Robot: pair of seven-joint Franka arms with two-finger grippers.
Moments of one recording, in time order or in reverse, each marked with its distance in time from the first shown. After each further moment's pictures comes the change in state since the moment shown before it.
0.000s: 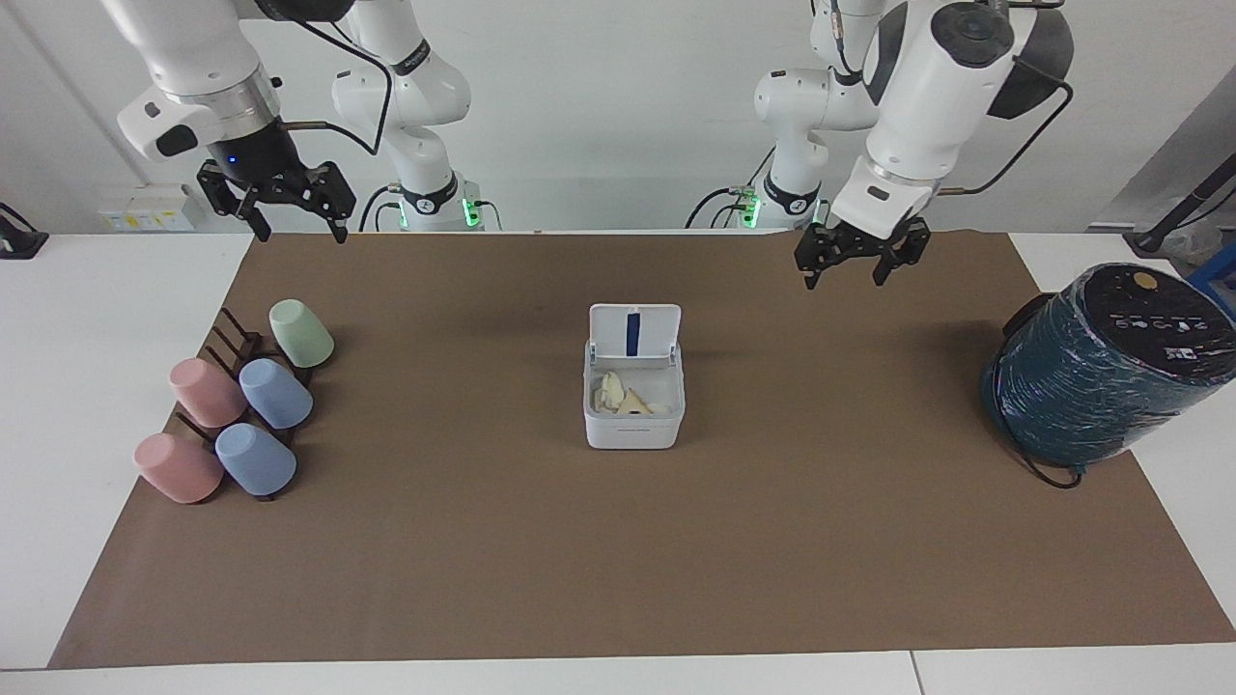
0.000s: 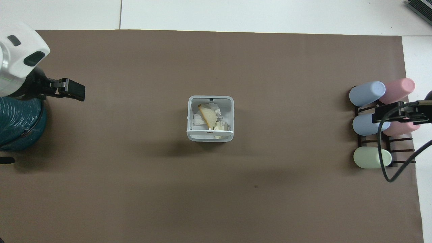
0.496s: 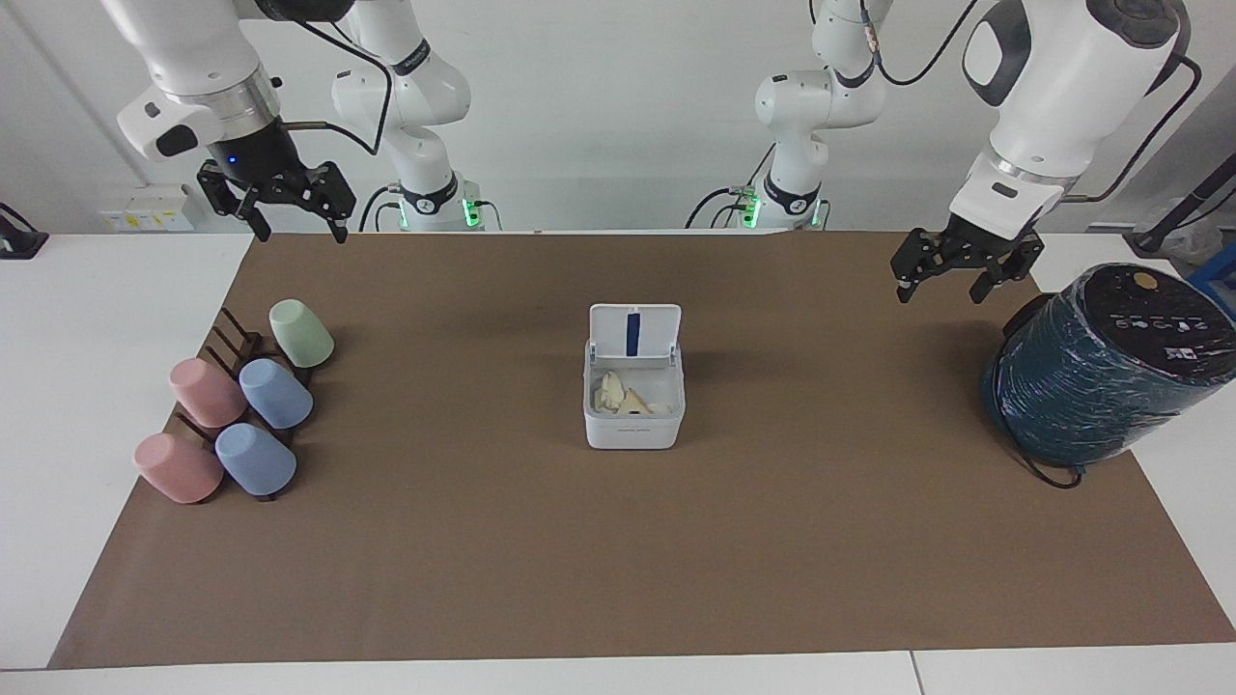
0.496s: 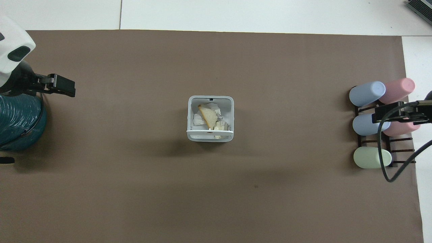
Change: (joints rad) left arm 0.195 0.090 0.014 0.178 0.003 -0.008 0.326; right arm 0.000 0.000 0.000 0.000 0.000 0.000 0.000
